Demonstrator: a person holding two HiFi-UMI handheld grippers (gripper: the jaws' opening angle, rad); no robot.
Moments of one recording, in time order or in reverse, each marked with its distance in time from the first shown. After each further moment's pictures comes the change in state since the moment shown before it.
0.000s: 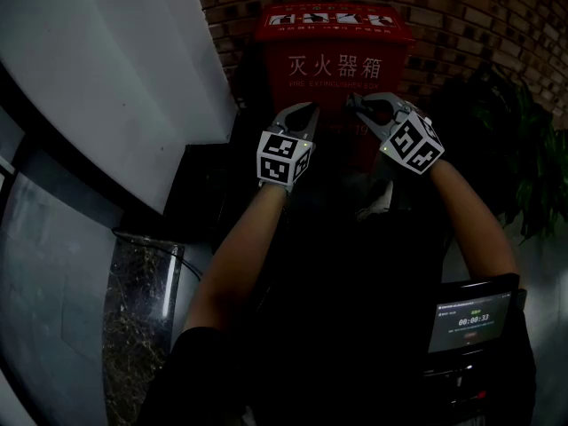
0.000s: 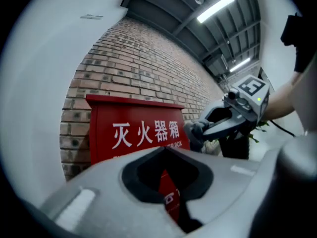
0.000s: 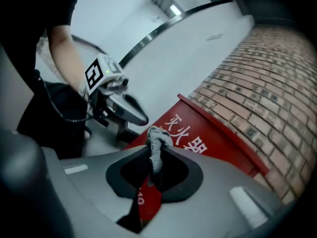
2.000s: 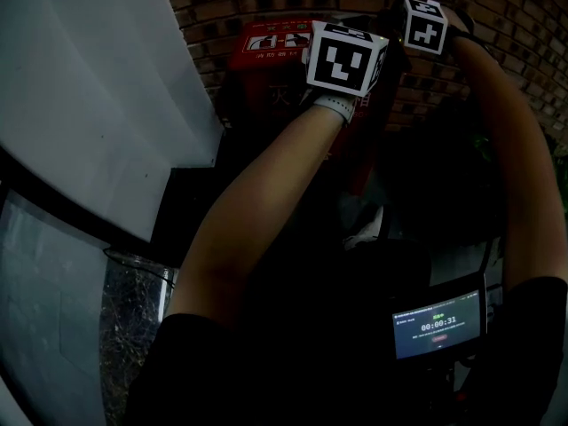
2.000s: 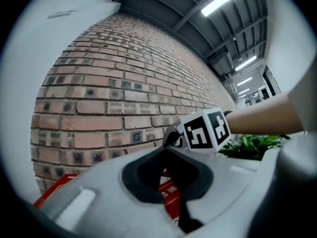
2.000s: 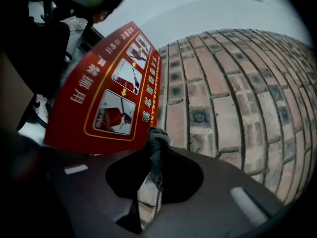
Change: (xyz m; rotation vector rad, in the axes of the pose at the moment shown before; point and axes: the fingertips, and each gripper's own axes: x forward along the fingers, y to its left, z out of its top) left arm 0.160 -0.010 0.223 0.013 0.019 0.033; right arm 0.028 -0.300 -0.072 -0.445 0.620 -0.022
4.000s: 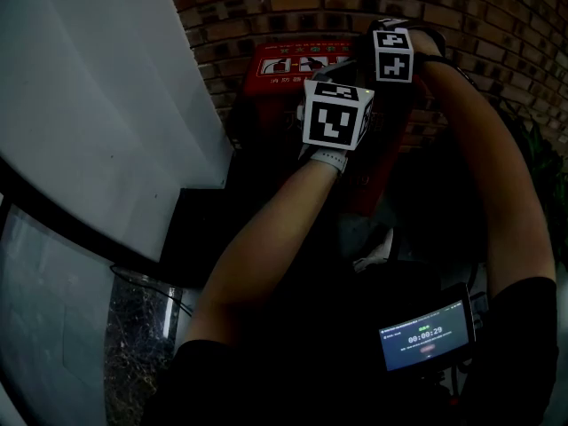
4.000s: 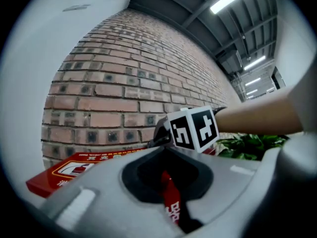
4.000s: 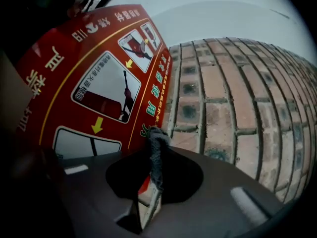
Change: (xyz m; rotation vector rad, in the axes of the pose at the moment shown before) left arm -0.022 0.032 -0.053 -0.075 0.035 0.064; right arm 0.055 0.005 0.065 -0.131 -0.004 -0.040
